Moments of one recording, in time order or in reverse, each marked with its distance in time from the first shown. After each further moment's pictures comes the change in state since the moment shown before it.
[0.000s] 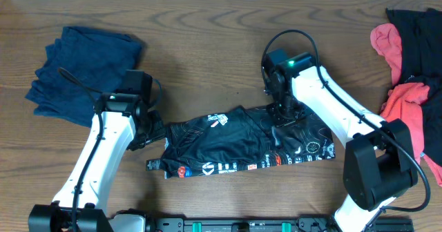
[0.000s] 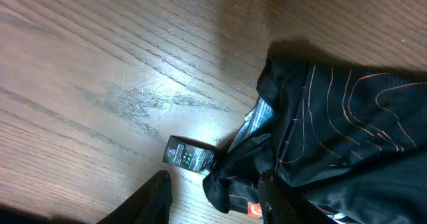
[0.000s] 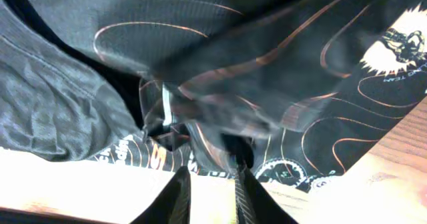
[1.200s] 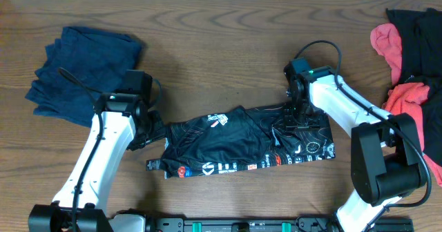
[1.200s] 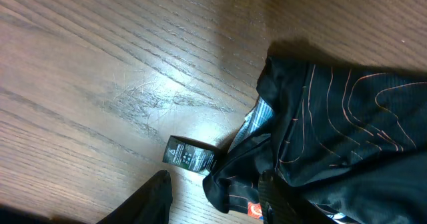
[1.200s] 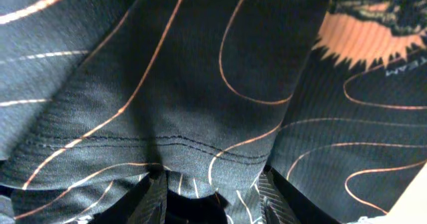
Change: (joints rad) left arm 0.000 0.000 0.000 0.000 0.000 0.000; right arm -0.149 0.000 -0.217 0.257 -0.034 0.187
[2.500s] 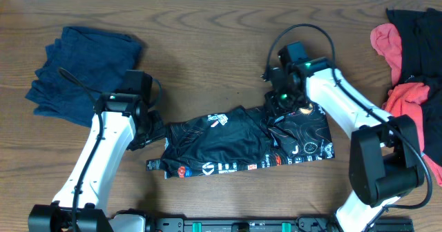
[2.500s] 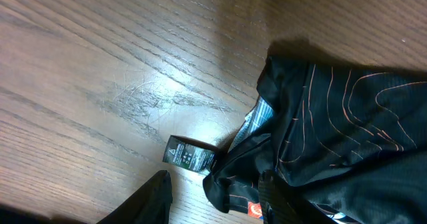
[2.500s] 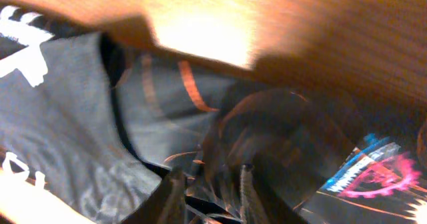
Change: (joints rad) left arm 0.000 0.000 0.000 -0.001 0.000 0.000; right arm 0.052 0.000 0.104 0.125 -0.290 -0.316
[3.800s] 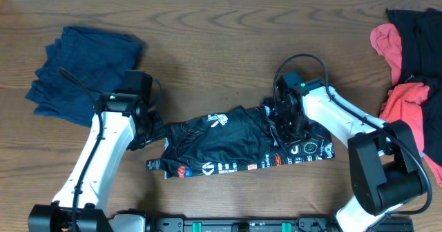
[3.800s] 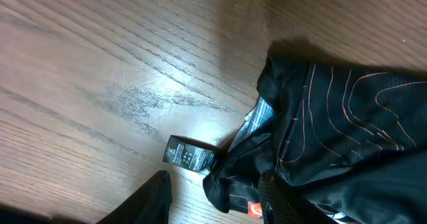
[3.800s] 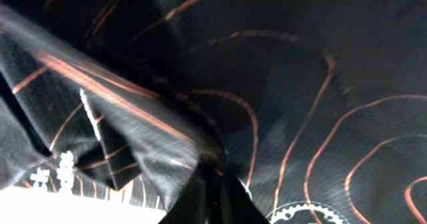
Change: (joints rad) left arm 0.000 0.000 0.000 0.000 0.000 0.000; right arm 0.023 -0.050 -0.209 -0.131 0.245 0.071
